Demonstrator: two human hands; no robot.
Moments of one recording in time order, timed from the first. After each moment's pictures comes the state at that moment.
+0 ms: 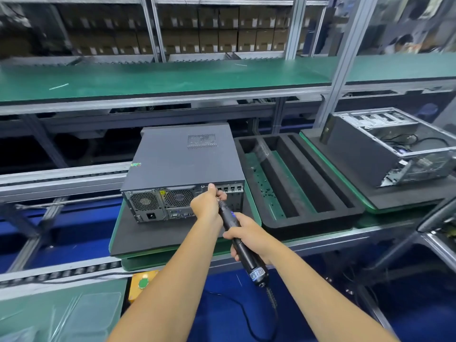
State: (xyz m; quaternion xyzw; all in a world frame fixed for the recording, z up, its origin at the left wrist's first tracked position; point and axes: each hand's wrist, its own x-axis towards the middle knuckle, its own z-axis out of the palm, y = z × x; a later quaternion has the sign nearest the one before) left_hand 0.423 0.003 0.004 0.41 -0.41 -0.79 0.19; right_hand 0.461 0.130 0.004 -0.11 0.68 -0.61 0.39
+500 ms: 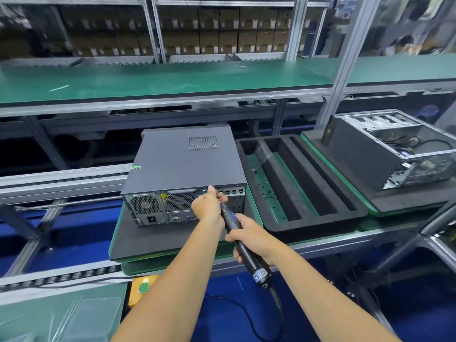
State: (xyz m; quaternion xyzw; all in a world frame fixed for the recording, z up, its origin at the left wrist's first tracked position) left_hand 0.415 0.000 0.004 0.42 -0.42 -0.78 0.21; right_hand 0.450 0.127 0.004 -0.11 0.71 -0.58 0.39
